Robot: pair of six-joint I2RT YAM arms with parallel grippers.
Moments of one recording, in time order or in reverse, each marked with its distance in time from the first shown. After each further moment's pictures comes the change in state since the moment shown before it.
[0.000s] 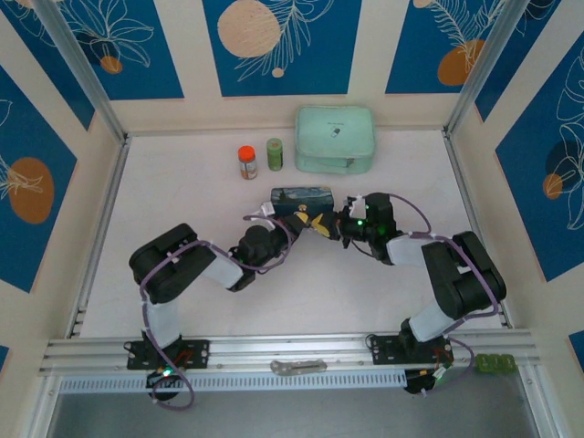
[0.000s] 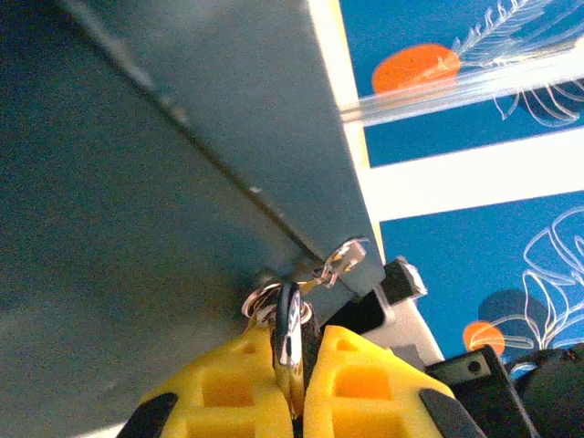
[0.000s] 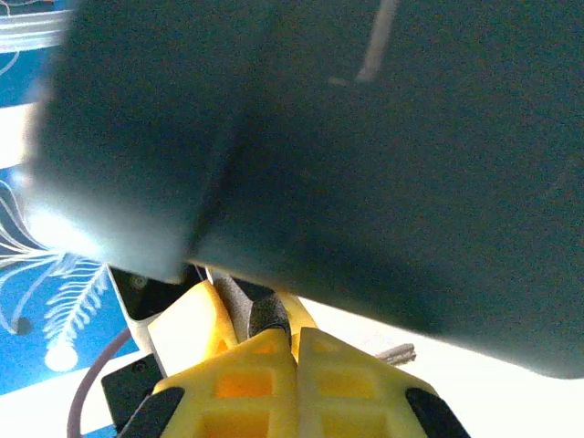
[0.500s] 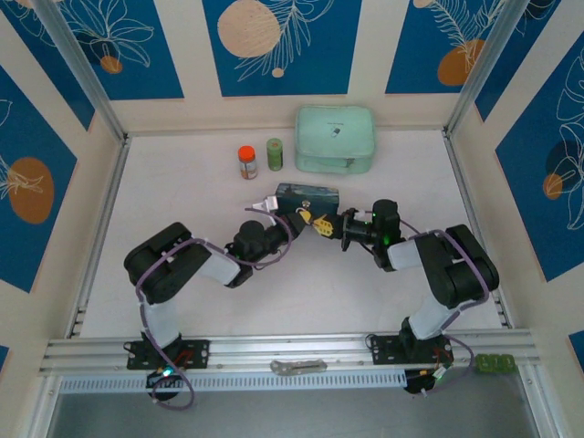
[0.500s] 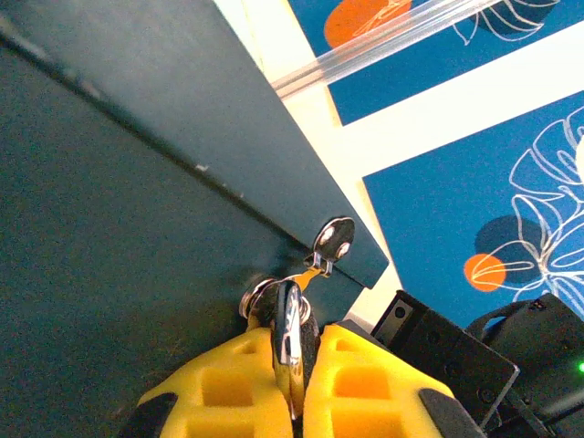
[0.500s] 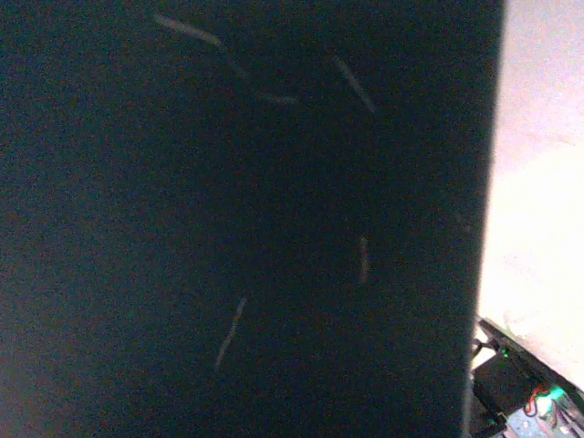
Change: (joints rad) left arm 0.041 -0.021 0.008 0.021 0.140 0.195; right arm -0.026 0.097 -0.088 0.381 -0.093 0.606
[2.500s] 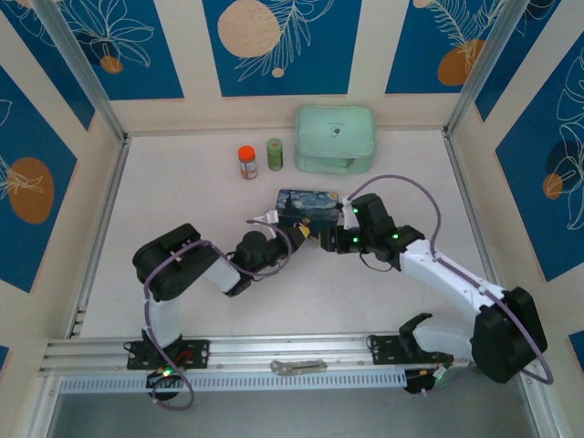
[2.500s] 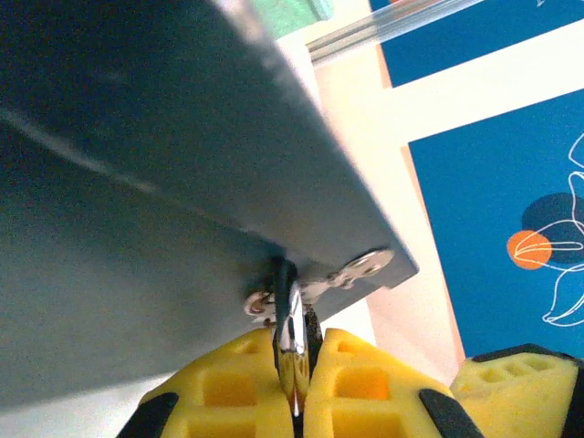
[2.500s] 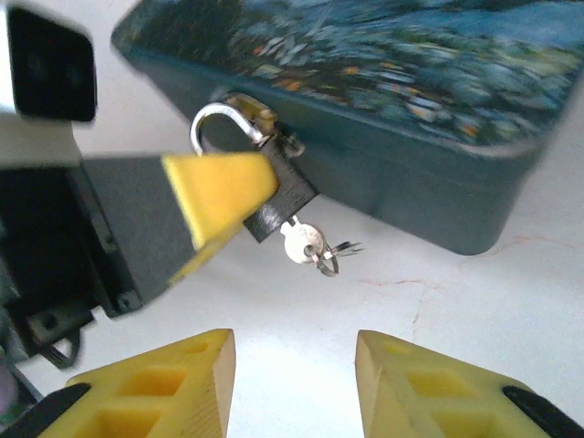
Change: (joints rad) left arm -0.032 0.054 -0.077 0.013 -0.011 -0.079; right arm 0.269 -0.468 0.284 -1.347 0.623 -1.588
